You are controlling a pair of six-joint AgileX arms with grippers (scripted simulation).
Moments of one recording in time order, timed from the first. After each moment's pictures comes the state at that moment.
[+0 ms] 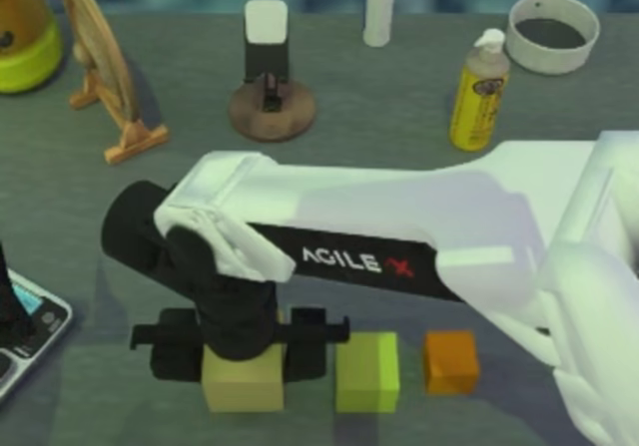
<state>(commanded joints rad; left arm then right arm) 0.02 0.00 0.00 0.00 0.00 0.00 1.03 2.38 1.88 -1.07 0.01 1.04</state>
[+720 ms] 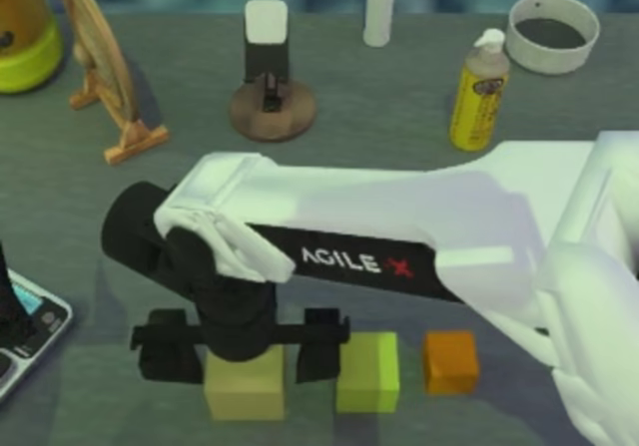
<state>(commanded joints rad) 0.02 0.00 0.00 0.00 0.00 0.00 1.03 2.38 1.88 -1.07 0.01 1.04</state>
